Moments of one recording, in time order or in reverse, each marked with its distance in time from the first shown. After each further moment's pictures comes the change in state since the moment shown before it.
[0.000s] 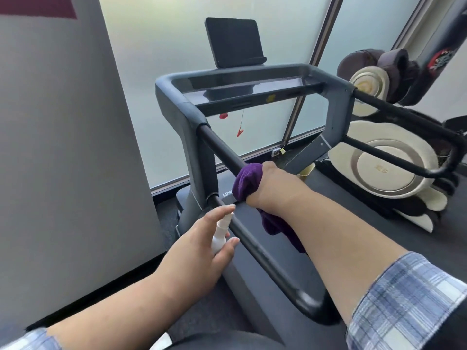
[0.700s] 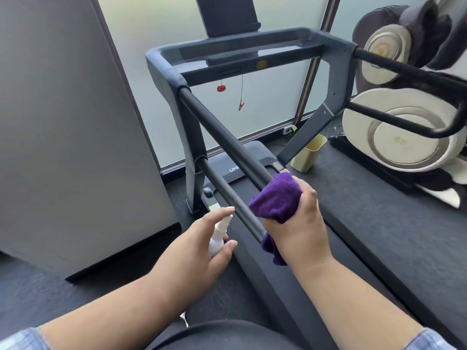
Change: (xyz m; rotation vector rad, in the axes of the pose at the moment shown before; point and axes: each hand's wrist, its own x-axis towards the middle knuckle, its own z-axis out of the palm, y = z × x) left_hand -0.101 0.076 0.073 0.147 -0.031 -0.057; right_hand -0.159 0.142 0.093 0.820 0.360 -0.027
